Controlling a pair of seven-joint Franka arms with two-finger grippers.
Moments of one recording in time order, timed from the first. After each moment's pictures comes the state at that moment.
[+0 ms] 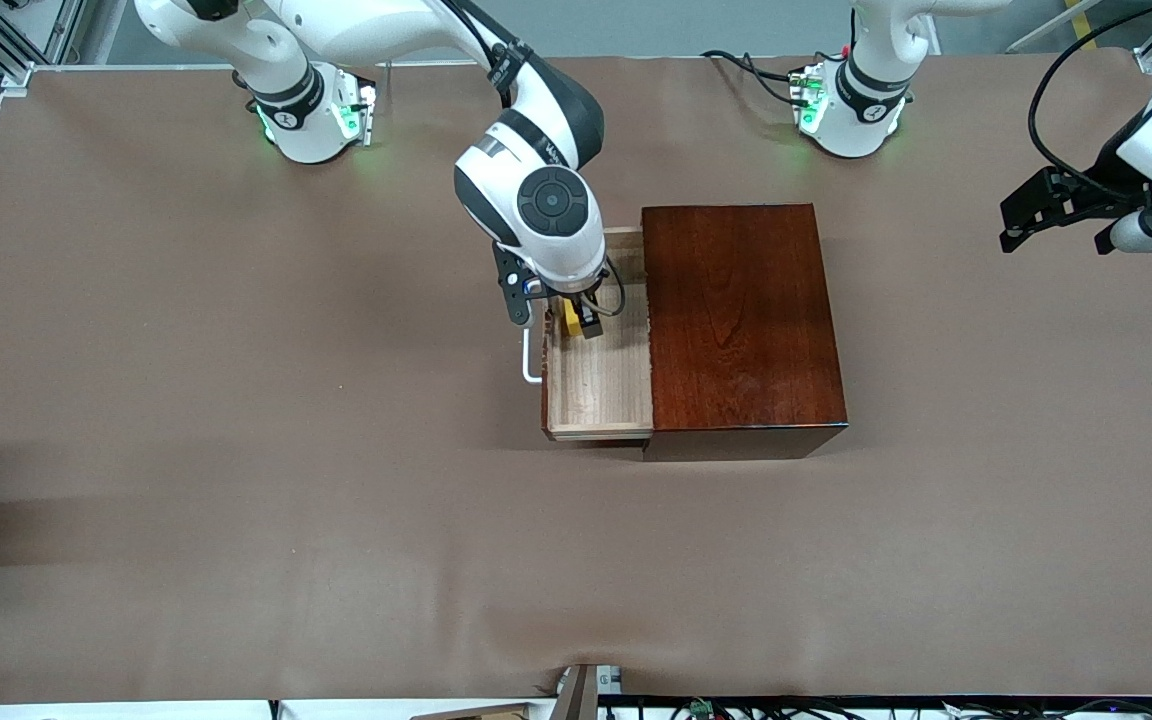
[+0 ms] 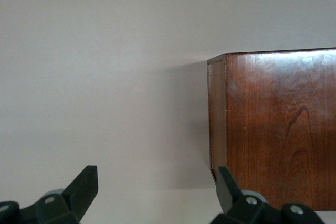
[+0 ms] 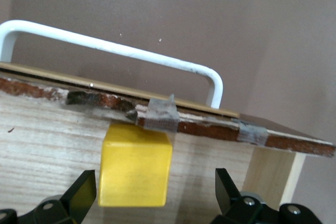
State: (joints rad) left arm -0.08 -0.07 -0.03 -1.60 0.01 1.57 -0.07; right arm 0.71 0.60 0.13 -1.45 0.09 1.97 2.10
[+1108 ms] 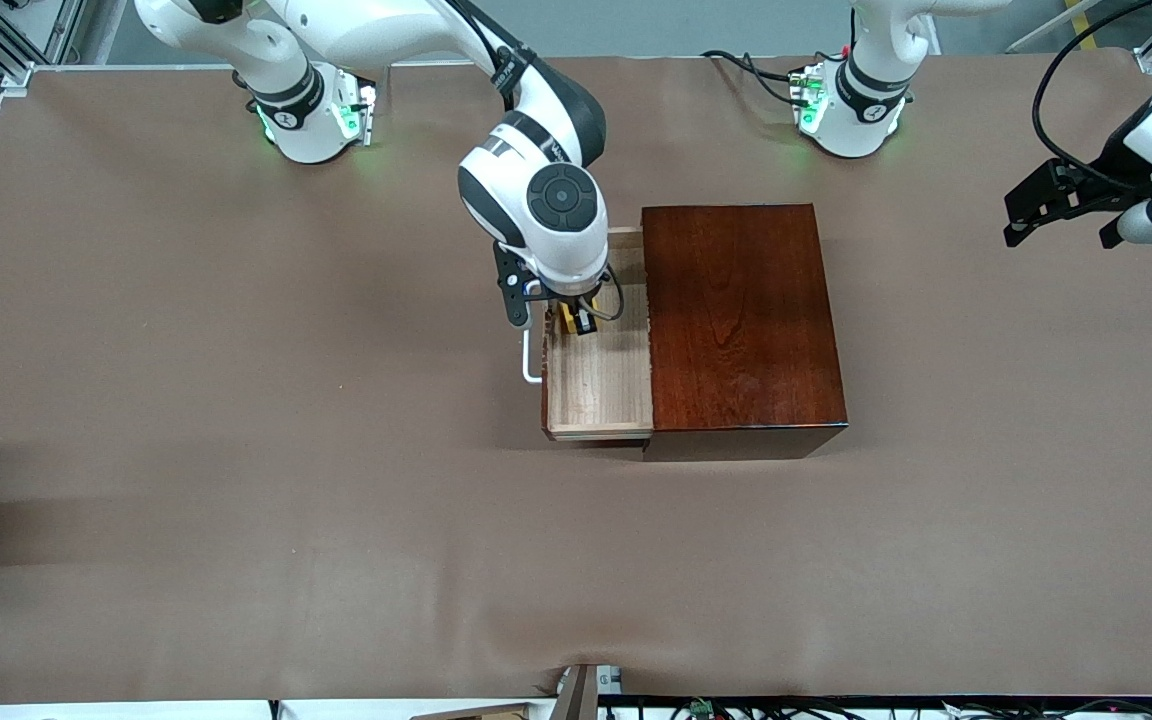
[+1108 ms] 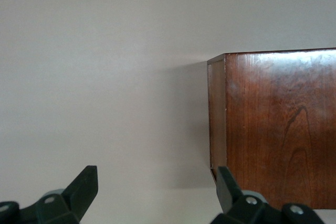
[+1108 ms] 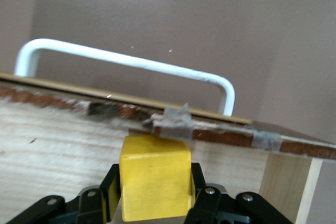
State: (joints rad) left arm -0.08 -0.08 -0.03 -1.60 0.01 1.57 -0.07; right arm 0.72 0.61 0.13 -1.41 0.04 1.97 2.16
